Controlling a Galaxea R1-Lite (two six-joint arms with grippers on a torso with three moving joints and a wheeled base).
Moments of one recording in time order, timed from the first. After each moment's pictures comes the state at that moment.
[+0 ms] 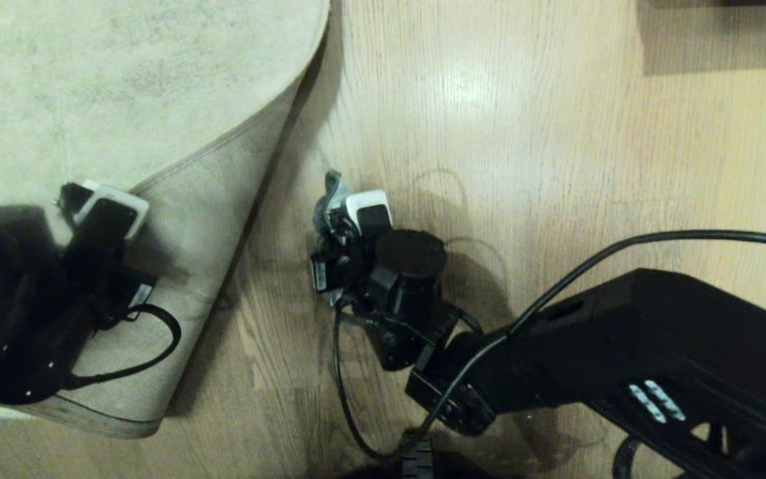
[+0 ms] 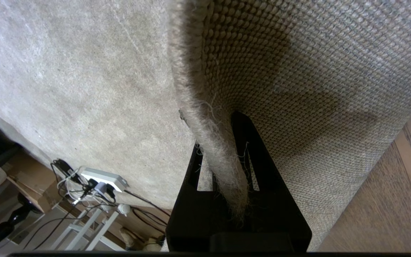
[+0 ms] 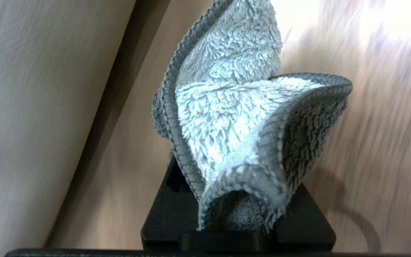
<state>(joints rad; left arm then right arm) -0.21 1.45 -0.52 -0.76 0.64 0.55 0.97 2.30 -1.40 -1.11 -0.46 -0.08</state>
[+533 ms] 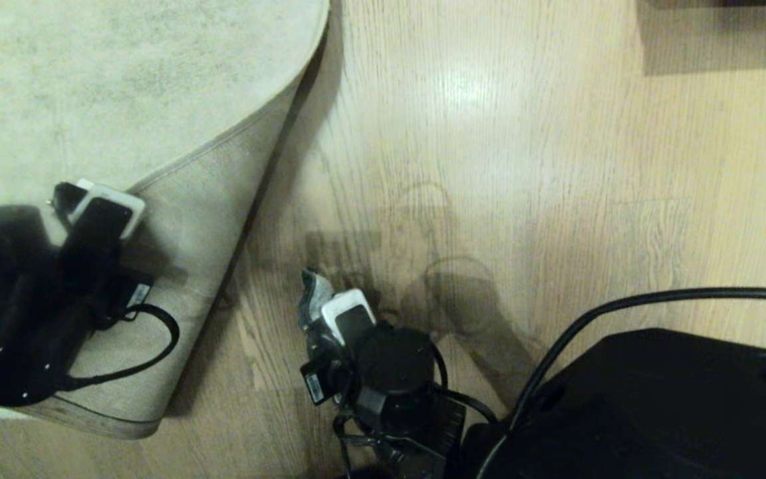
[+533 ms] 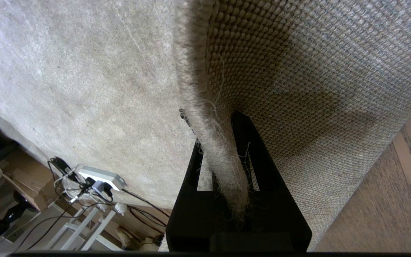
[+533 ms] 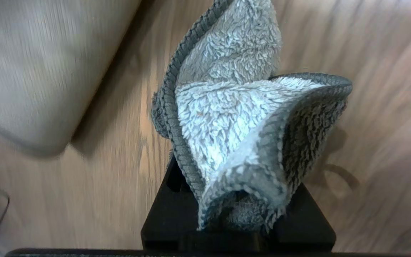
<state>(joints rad) -0.21 1.44 -0.52 -0.76 0.64 0.54 1.09 2.30 -1.08 -1.19 -0.45 -0.07</state>
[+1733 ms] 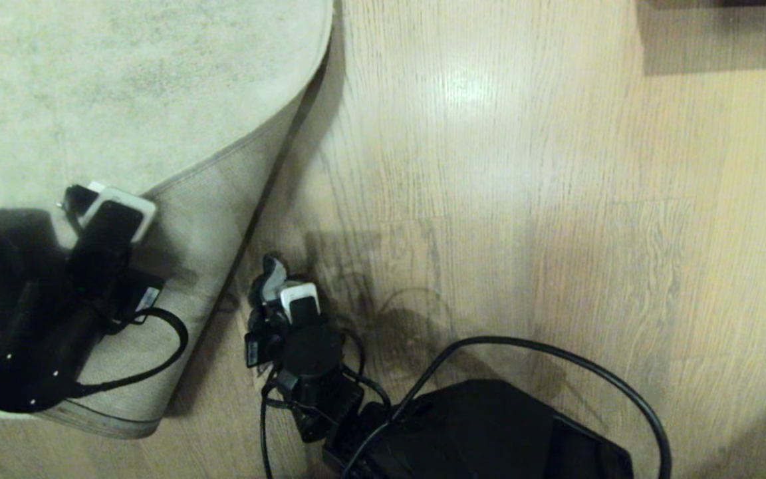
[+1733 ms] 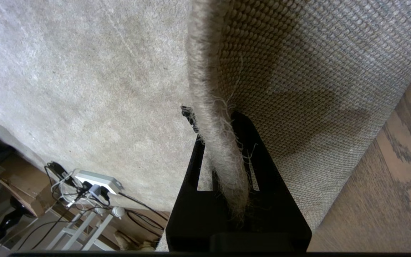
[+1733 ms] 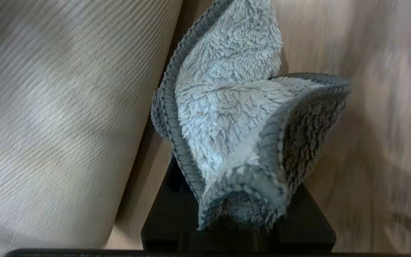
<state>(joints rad) -0.26 1.43 -0.52 -0.76 0.67 0.54 1.07 2.77 -1.90 -1.06 -0.45 0.12</state>
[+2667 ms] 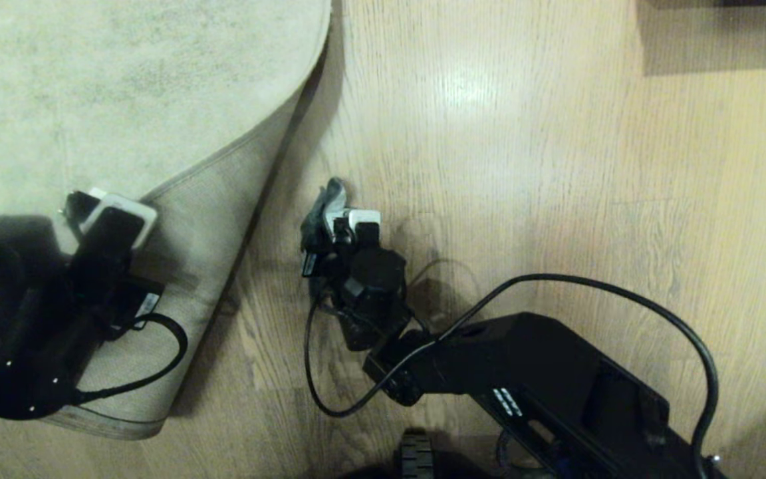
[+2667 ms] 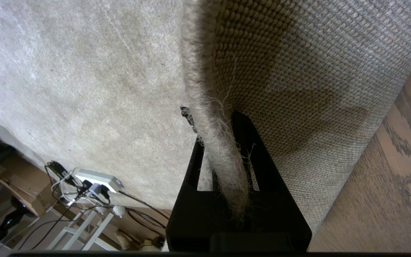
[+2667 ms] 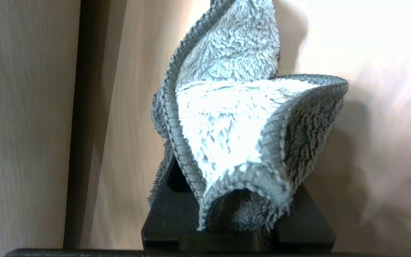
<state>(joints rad) -0.26 1.43 -0.49 -0.76 0.67 0.54 0.91 2.67 -1.95 -1.11 -0.46 0.09</state>
